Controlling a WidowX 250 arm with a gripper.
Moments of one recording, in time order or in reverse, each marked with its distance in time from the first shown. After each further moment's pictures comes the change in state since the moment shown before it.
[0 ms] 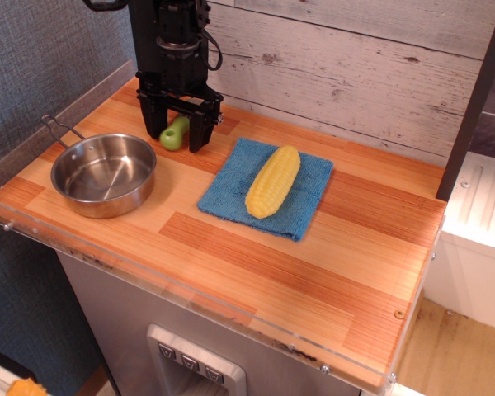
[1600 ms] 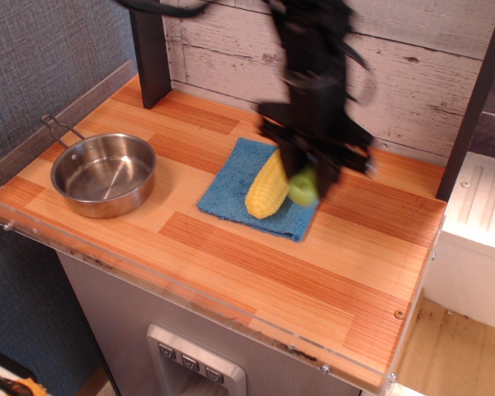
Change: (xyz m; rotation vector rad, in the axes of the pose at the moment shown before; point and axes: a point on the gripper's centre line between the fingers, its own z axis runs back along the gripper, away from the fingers) arm -0.061 -0.198 0.059 -0.130 -0.226 -0.196
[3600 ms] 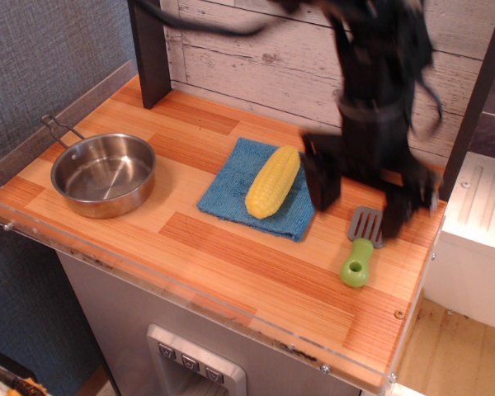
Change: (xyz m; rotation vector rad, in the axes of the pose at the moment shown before) arm -0.015 -0.035 0.027 -0.028 -0.028 0.007
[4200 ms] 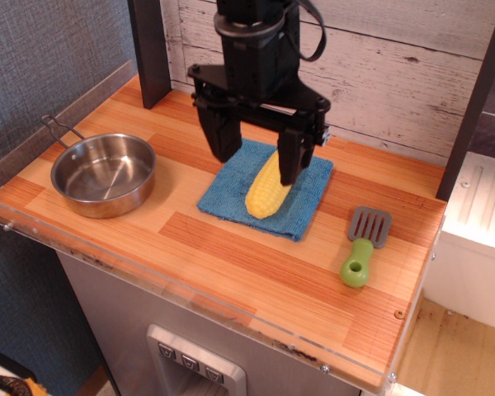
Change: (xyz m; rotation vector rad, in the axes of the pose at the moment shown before) arm -0.032 0.066 0.039 0.051 0.056 0.120
